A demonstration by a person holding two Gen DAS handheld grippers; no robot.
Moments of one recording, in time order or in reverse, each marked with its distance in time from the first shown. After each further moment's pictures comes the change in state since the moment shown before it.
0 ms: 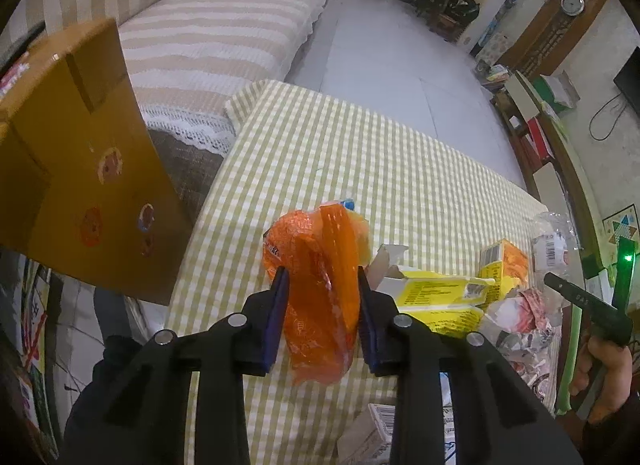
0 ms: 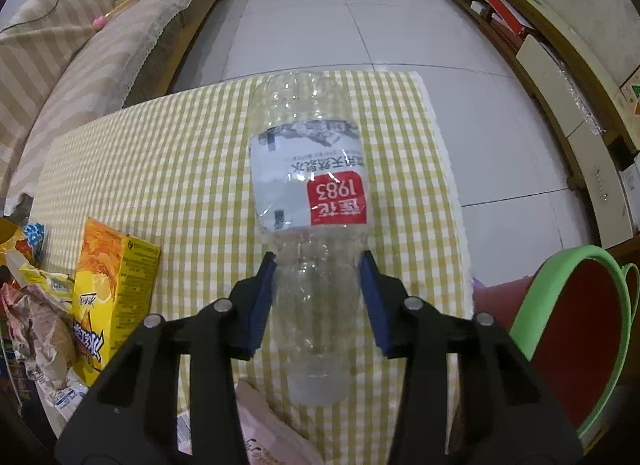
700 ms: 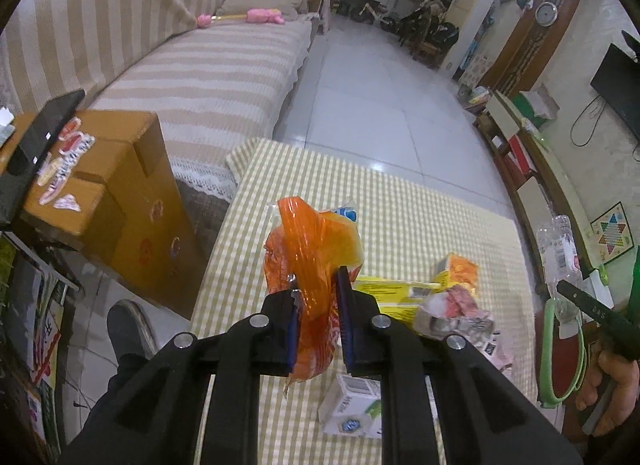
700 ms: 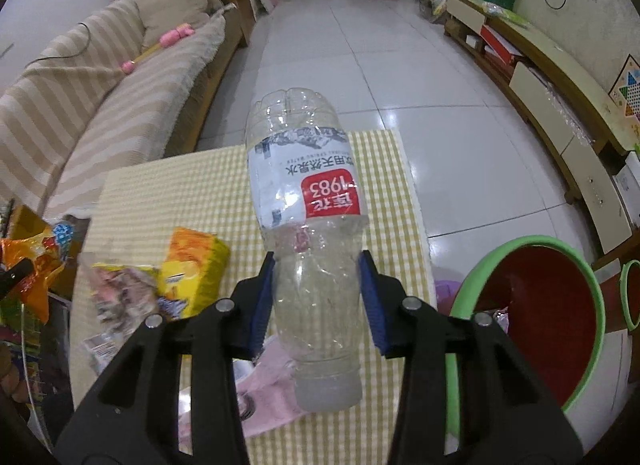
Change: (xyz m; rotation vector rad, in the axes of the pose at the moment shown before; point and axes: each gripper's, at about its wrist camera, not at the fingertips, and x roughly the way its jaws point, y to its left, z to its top) left arm -0.088 -0.018 -0.006 0.043 -0.136 -0.022; right arm -0.111 -0.001 -0.029 0.019 -0.165 0.084
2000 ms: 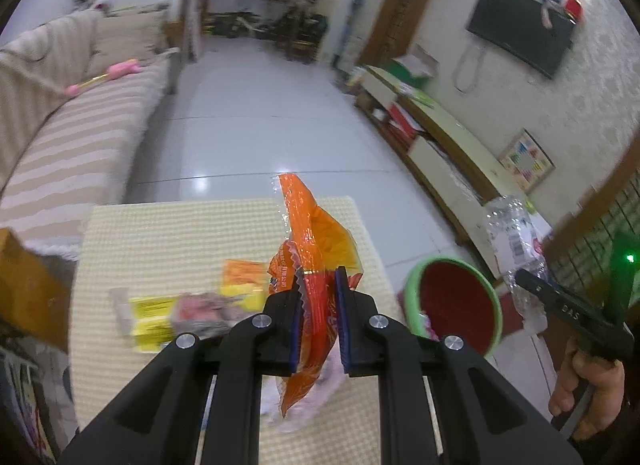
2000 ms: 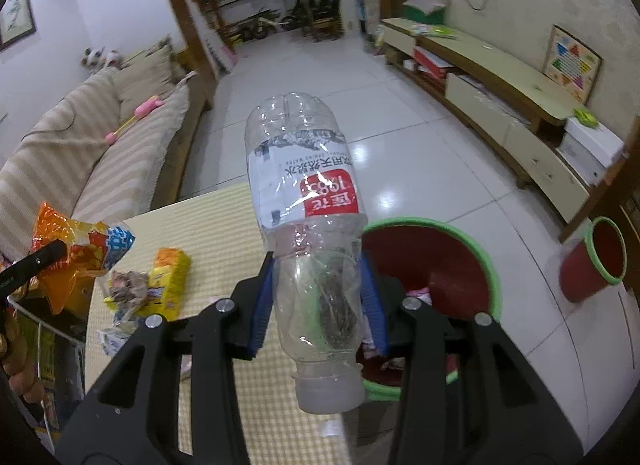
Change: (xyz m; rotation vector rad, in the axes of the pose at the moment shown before) left arm -0.054 -0.218 -0.032 0.323 -0.022 -0.293; right arm -0.135 -0.131 -0.053 0.187 -0.172 -0.074
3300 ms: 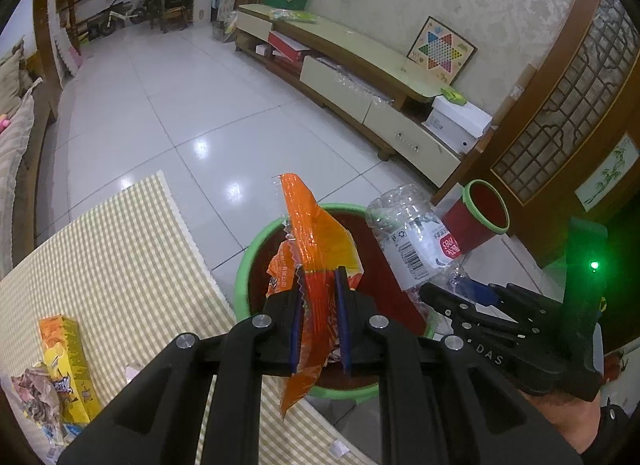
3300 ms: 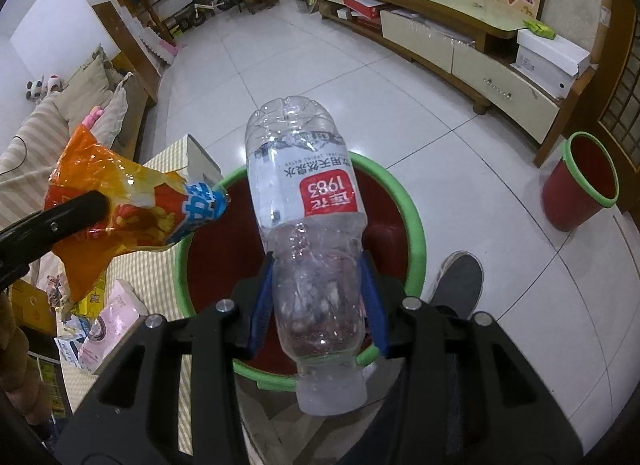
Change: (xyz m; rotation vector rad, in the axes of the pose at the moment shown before) left arm 0.144 -0.206 -0.013 0.330 0.230 -0.188; right arm 0.057 -0.113 -0.044 0.186 0.127 -0.070
